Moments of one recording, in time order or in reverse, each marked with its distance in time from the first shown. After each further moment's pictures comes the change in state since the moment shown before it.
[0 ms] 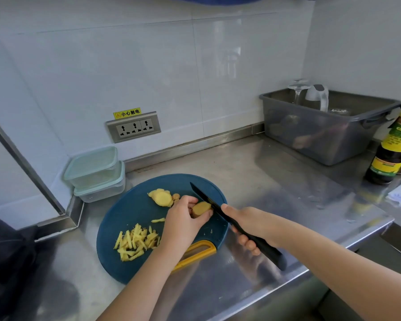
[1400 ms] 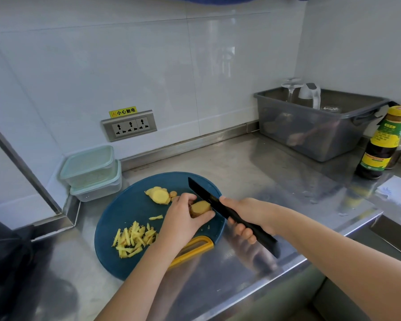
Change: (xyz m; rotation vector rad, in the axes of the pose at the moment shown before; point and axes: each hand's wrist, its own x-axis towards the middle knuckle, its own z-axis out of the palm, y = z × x) left_hand 0.000 -0.001 -0.002 0.102 -0.122 0.032; right_hand 0.003 -0.002 -0.010 0.113 -0.088 0.034
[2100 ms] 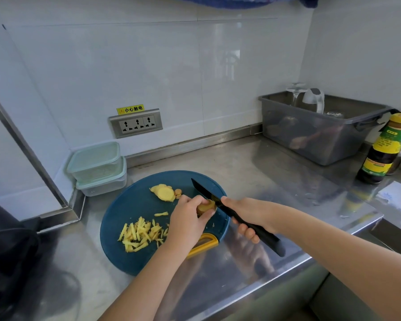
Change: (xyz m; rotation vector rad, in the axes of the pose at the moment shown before) left_hand -0.012 0.007 0.001 0.030 0.060 0.064; right_hand -0.010 -0.010 0.014 -0.167 0.063 0.019
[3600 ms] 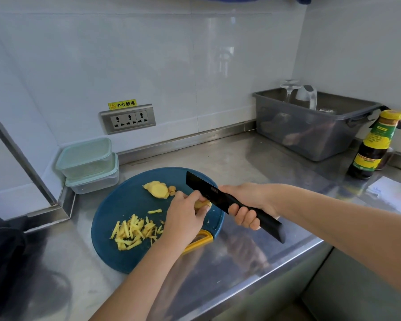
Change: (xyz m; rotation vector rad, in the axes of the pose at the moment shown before) left_hand 0.001 0.001 0.000 0.138 -0.039 0.043; right_hand -0.004 -0.013 -0.018 0.101 -0.156 0.097
